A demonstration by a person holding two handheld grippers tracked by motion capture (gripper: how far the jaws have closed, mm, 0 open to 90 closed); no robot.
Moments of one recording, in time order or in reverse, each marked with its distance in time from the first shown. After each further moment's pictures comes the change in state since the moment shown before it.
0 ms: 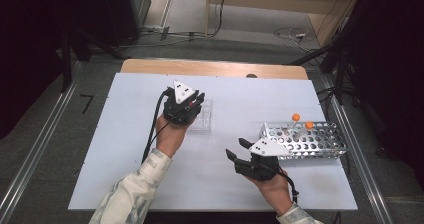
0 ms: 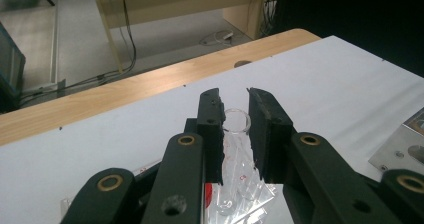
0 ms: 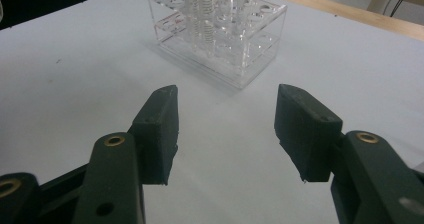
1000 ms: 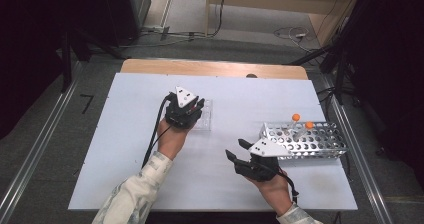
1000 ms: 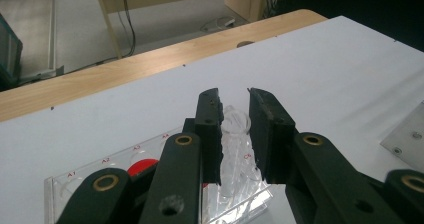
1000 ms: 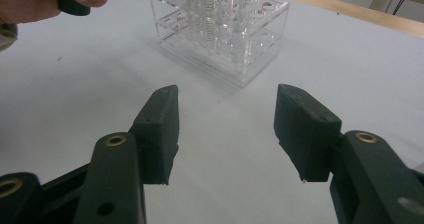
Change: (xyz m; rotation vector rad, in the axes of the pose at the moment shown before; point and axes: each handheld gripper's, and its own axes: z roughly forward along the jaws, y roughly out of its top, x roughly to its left) left arm 0.000 -0.018 0.012 0.043 0.005 -0.010; right arm 0.000 -0.001 0.000 0.005 0.002 -0.003
